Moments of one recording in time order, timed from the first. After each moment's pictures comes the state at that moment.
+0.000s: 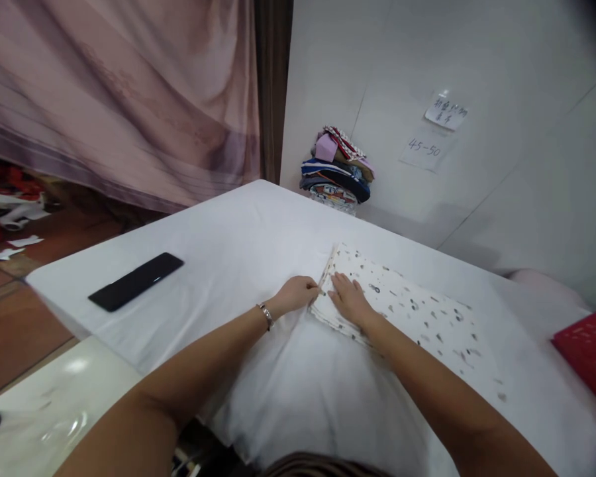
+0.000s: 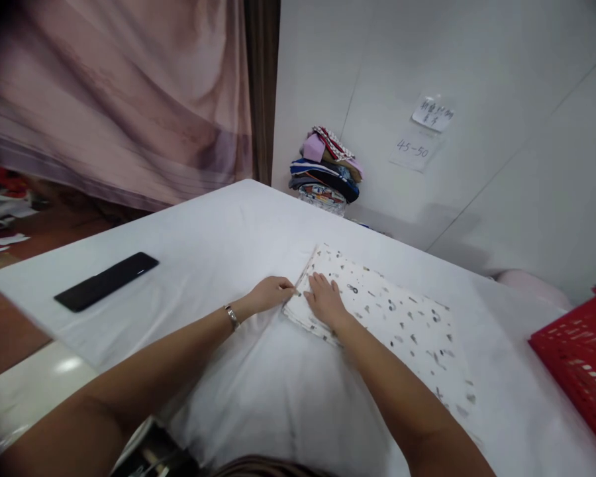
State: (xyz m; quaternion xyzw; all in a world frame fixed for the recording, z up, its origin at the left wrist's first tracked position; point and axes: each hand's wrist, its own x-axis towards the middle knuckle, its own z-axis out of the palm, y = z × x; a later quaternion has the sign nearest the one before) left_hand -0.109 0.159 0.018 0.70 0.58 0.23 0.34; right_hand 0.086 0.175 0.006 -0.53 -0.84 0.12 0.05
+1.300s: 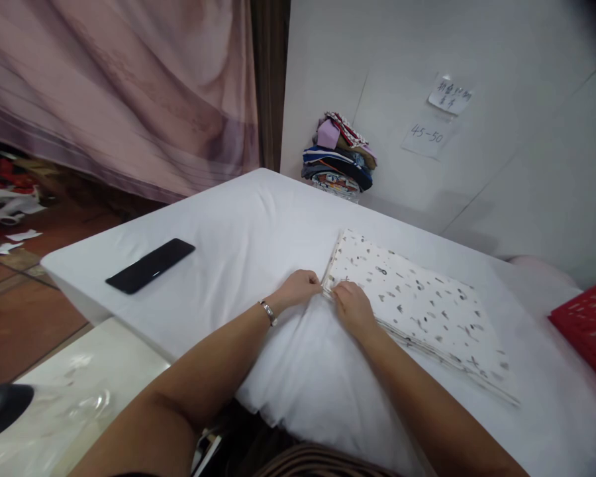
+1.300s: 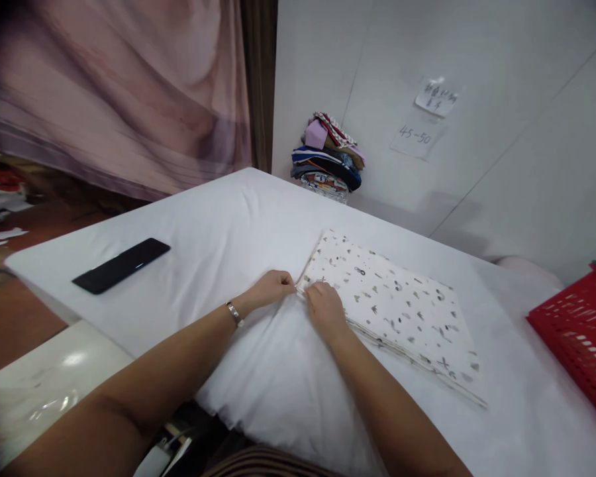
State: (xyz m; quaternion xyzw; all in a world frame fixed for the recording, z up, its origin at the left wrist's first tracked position) left_hand -0.123 0.119 0.016 0.68 0.56 0.25 0.39; right_hand 0.061 0.095 -0.002 -0.45 -0.86 0.03 0.23
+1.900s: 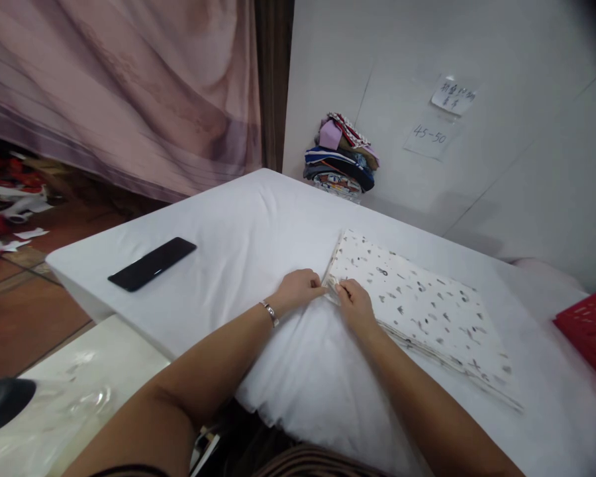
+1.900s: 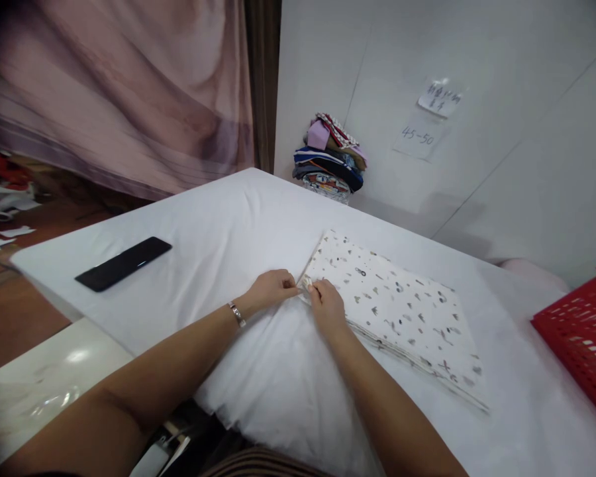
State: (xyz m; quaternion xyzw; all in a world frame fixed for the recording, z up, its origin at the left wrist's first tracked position) left_hand -0.123 0.116 0.016 0.75 0.56 0.23 0.27; right_hand 0.059 0.102 -0.005 -0.53 -0.76 0.16 0.35
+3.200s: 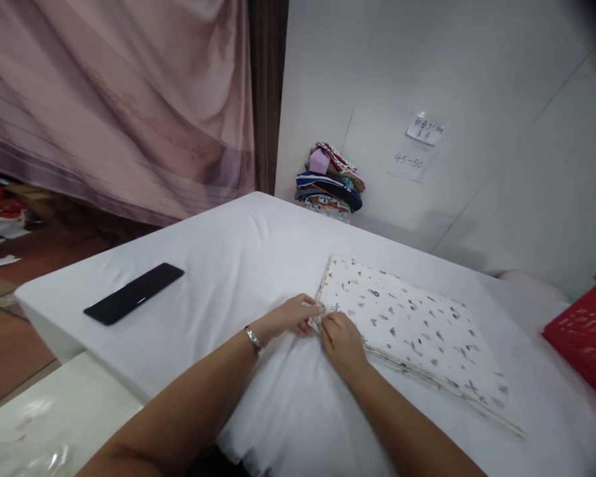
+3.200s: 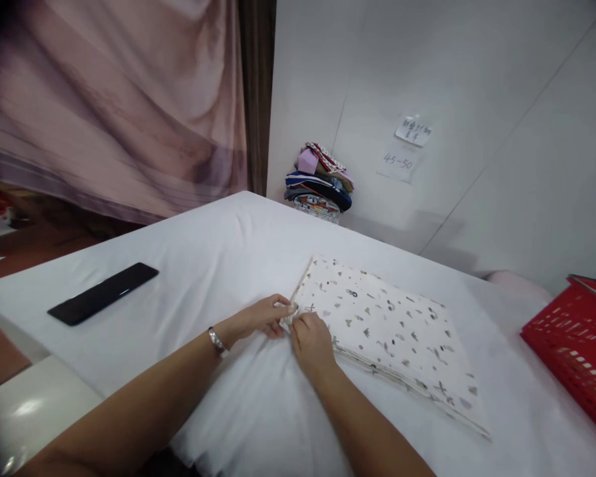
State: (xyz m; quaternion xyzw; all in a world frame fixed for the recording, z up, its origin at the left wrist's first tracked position) left_hand -0.120 0.110 0.030 0.51 0.53 0.22 0.64; right_hand 0.048 0.074 -0.011 -0.45 -0.85 0.01 0.28
